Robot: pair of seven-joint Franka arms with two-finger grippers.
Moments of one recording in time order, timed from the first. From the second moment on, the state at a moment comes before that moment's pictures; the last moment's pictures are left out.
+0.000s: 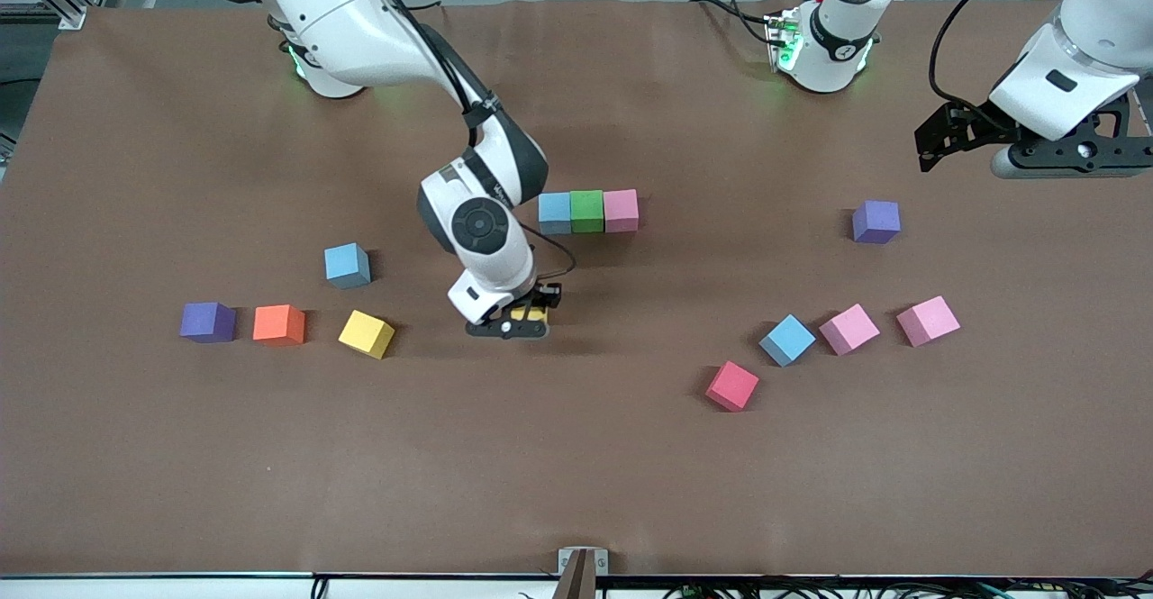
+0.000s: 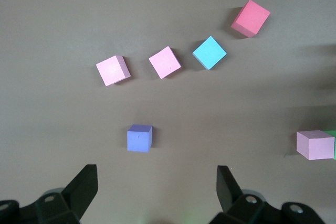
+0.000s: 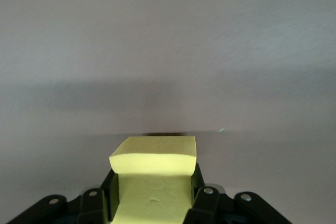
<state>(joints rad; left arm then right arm) -0.15 -0.10 -0.03 -1.69 0.06 1.57 -0.14 0.67 0.71 -0.02 -1.54 0.08 2.27 0.62</state>
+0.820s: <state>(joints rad) -0.15 -0.06 -0.03 -1.71 0.06 1.65 -0.14 0.75 0.63 -0.02 -1.66 0.09 2.36 0.68</state>
